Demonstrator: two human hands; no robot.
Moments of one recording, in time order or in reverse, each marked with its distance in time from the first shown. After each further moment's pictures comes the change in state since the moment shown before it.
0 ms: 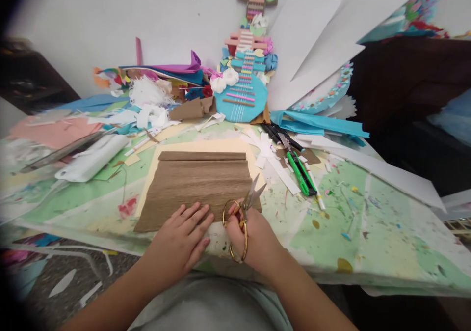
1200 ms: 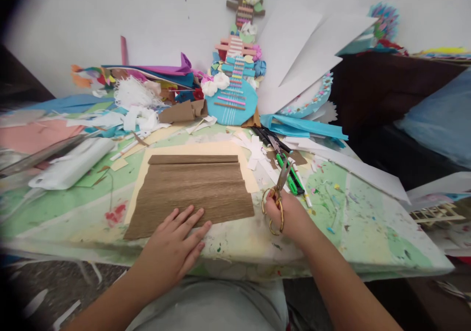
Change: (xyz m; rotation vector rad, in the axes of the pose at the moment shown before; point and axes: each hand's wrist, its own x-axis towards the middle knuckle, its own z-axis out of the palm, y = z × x) left_hand -0.001 0.000 0.003 -0.011 0.065 0.028; right_hand 0.004 0.036 -0.071 -0.210 0.149 0.164
